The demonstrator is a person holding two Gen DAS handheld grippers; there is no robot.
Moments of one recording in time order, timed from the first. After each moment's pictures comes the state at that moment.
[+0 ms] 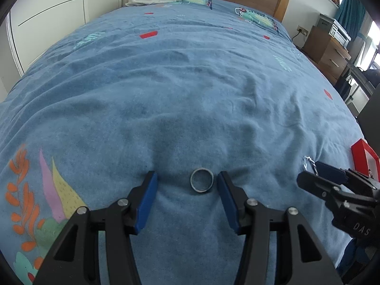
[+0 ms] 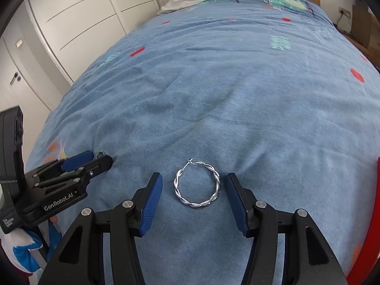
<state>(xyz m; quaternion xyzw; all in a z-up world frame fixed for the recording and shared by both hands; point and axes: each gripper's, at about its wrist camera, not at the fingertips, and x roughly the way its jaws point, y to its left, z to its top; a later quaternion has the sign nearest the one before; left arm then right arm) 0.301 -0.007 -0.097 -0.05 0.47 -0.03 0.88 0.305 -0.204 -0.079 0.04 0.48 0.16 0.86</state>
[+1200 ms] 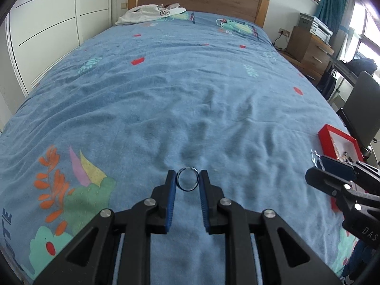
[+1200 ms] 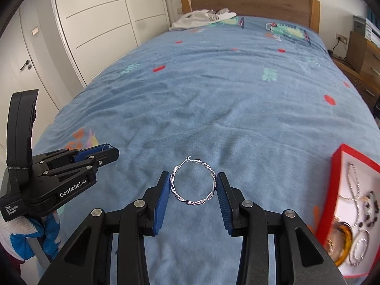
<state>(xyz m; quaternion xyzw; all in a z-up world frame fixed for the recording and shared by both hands) 0.226 -0.029 -0.027 -0.02 0.44 -0.06 0.90 0.211 -0.212 0.000 0.00 0.43 0.16 0.89</state>
